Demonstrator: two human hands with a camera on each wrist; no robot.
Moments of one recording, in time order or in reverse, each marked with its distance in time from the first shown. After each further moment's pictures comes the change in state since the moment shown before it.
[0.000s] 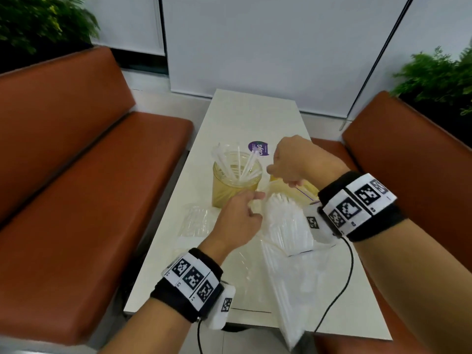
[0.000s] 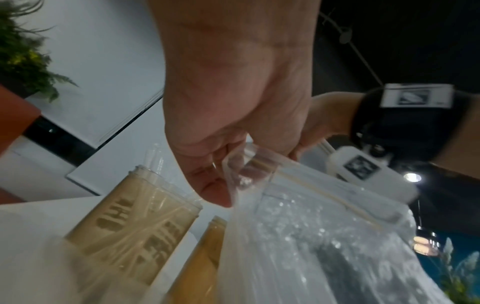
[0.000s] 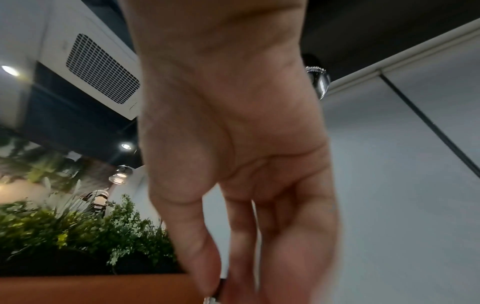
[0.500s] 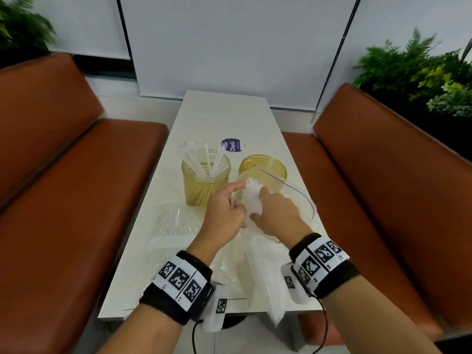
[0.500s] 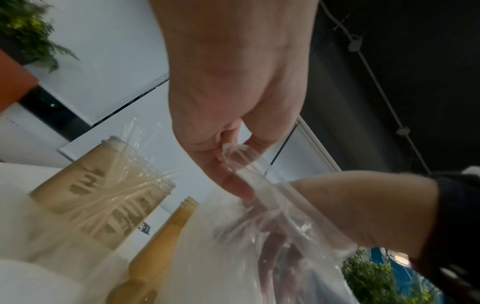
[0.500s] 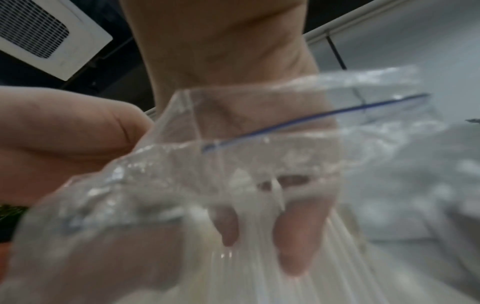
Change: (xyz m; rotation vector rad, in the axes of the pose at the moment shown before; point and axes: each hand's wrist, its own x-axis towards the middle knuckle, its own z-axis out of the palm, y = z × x) left_hand -0.016 0.029 0.037 -0.208 0.037 -0.014; right_hand -0.070 0.041 0.113 0.103 -0.044 0.236
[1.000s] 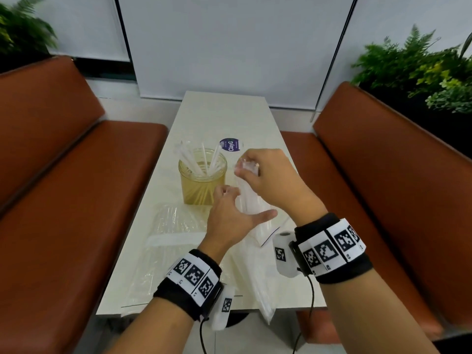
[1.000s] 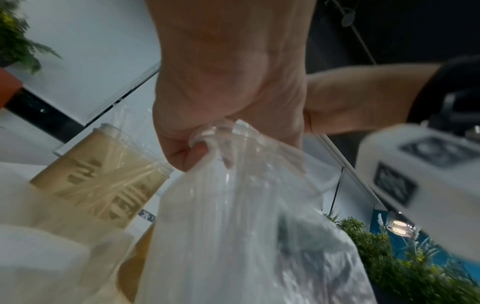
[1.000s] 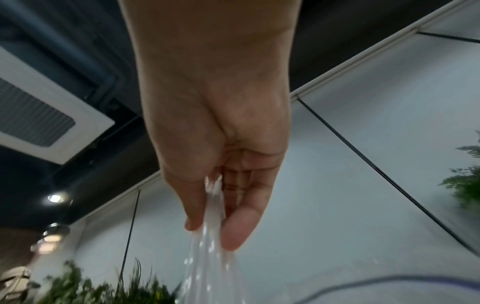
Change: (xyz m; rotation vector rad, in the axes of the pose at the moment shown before) left_hand -0.002 -0.007 0.024 0.332 0.025 -0.036; right_hand -0.003 -0.005 -0.068 0.359 0.421 -0.470
